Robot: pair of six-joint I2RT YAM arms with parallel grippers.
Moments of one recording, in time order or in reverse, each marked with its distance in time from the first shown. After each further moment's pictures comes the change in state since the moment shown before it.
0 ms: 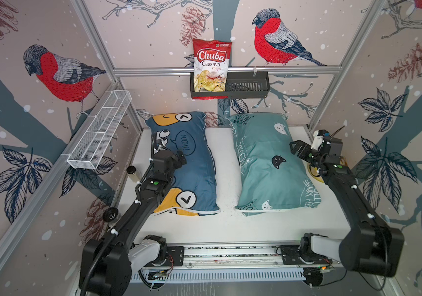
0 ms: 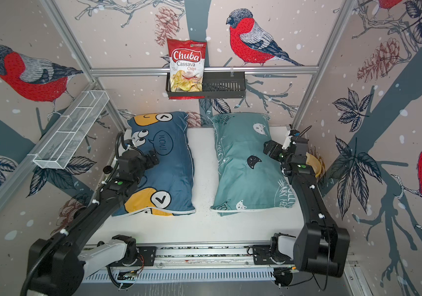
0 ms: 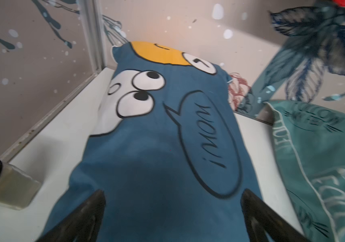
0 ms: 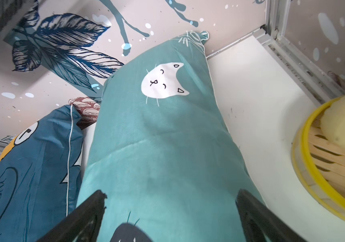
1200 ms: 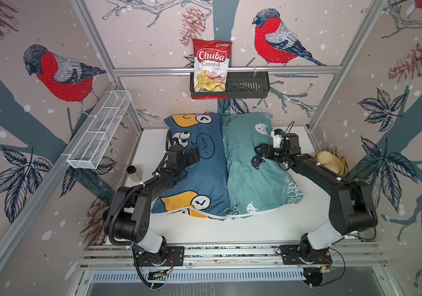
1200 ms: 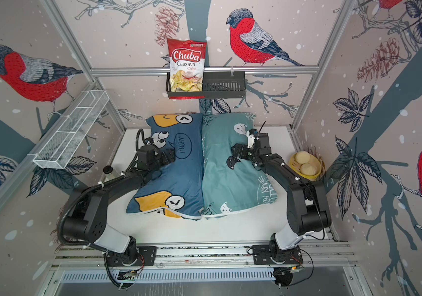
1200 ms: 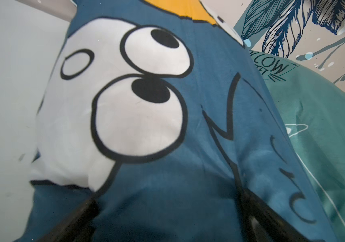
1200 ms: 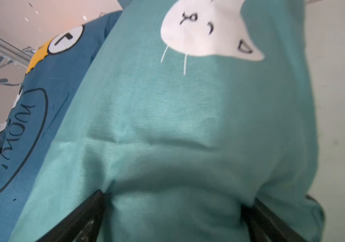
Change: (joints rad) left arm -0.060 0.341 0.056 0.224 0.256 -0.070; right arm 0.325 0.239 0.057 0.110 0.013 -0.053
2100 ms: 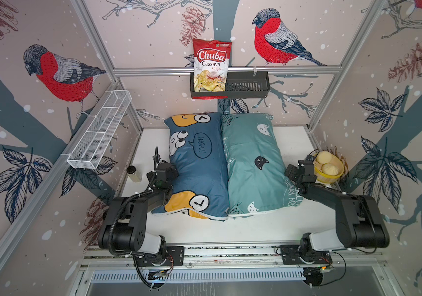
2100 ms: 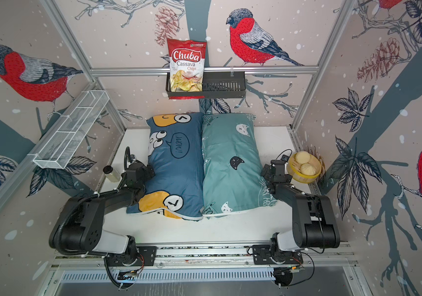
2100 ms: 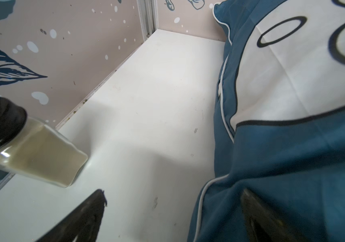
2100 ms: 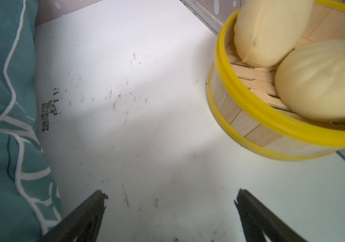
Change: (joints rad) left arm 0.137 -0.035 -0.323 0.254 -0.417 0.214; right arm -0.172 -0.080 -0.516 0.377 0.595 0.000
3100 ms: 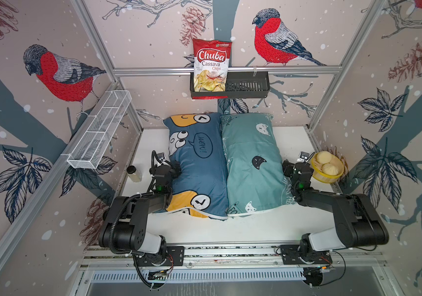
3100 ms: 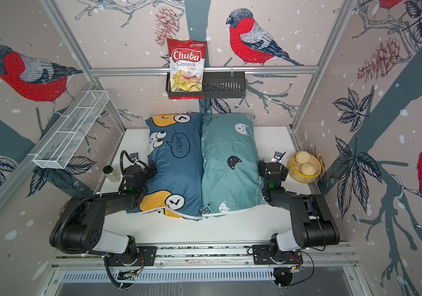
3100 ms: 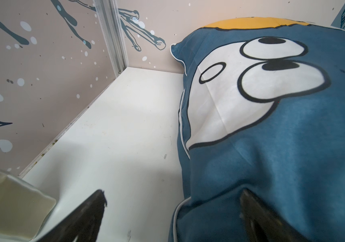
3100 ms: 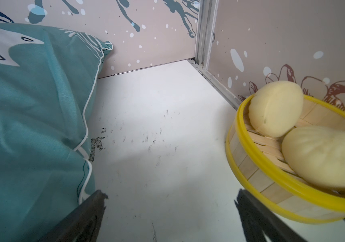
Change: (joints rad) left arm -0.010 -0.009 -0.089 0.272 0.140 0.122; right arm 0.083 -0.012 -0.105 0.401 0.058 -0.154
